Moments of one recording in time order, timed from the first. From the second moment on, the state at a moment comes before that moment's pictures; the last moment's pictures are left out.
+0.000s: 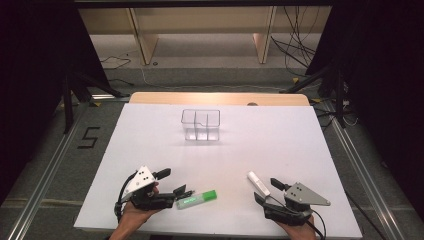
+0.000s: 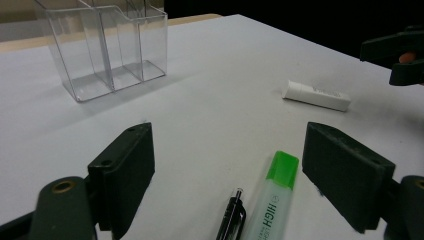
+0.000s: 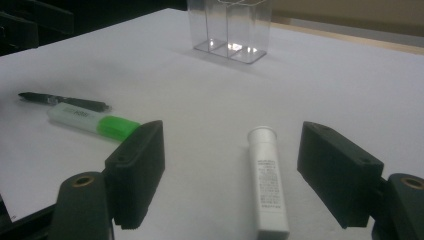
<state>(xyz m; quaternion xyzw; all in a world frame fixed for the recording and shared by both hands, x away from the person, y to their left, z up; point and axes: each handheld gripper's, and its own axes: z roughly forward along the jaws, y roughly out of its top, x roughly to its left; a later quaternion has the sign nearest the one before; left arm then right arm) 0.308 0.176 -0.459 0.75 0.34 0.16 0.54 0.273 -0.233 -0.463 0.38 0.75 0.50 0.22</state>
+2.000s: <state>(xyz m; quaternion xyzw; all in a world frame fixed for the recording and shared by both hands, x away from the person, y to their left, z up) 0.404 0.144 -0.409 0.74 0.37 0.21 0.52 0.273 -0.235 -0.462 0.38 0.75 0.51 0.22</state>
